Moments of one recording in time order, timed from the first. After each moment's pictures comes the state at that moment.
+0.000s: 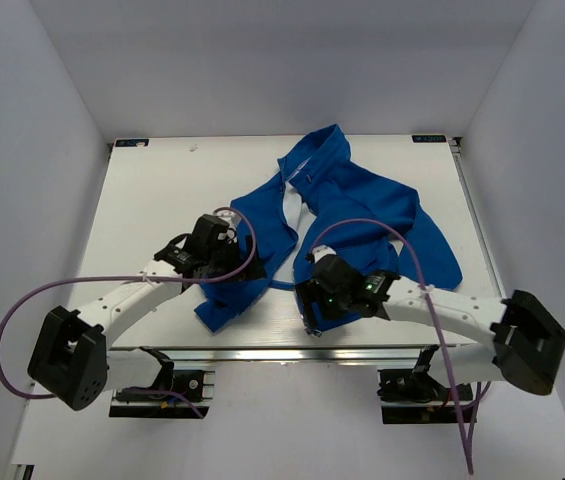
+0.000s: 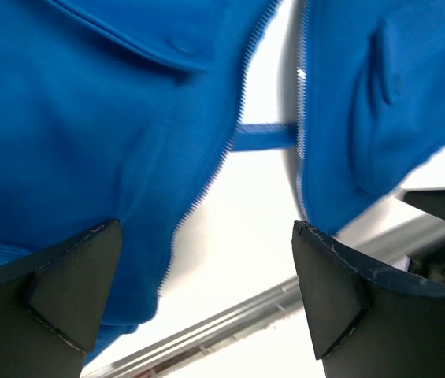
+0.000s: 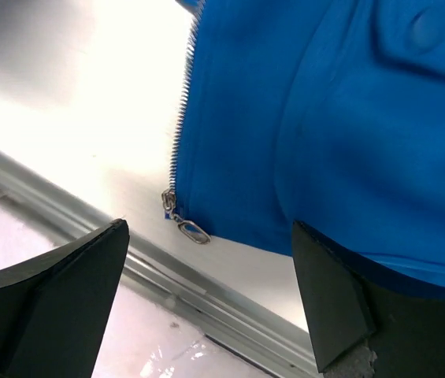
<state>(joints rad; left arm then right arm) -0.55 1.26 0.79 -0.41 0.16 -0.56 1.00 1.23 0.73 -0.47 0.08 0.47</state>
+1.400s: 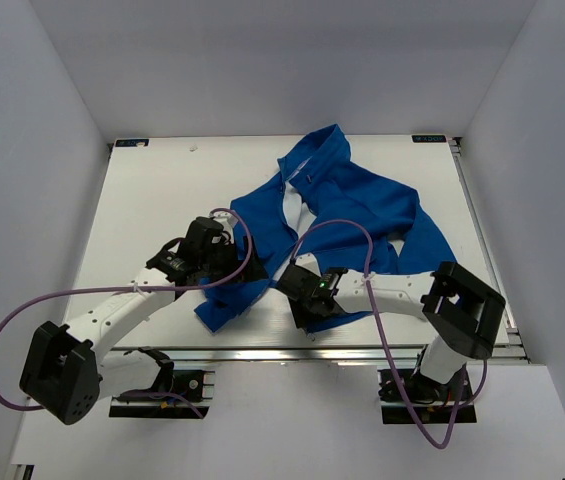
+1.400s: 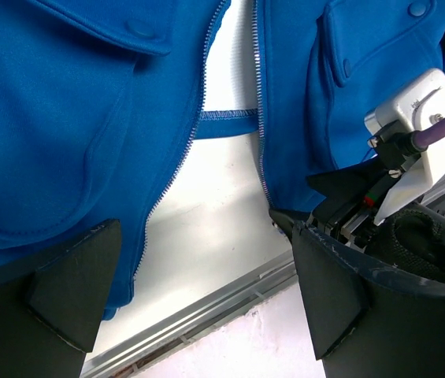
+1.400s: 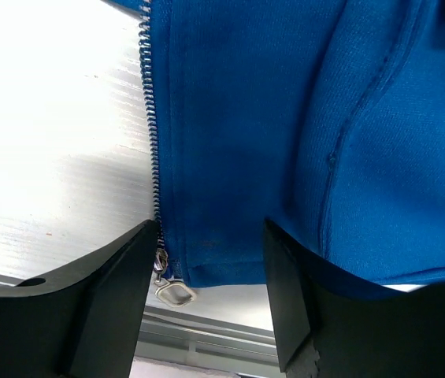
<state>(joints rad) -0.55 1.16 0.74 -0.37 0.22 -0.59 1.13 1.63 0.93 -0.58 0.27 0.71</state>
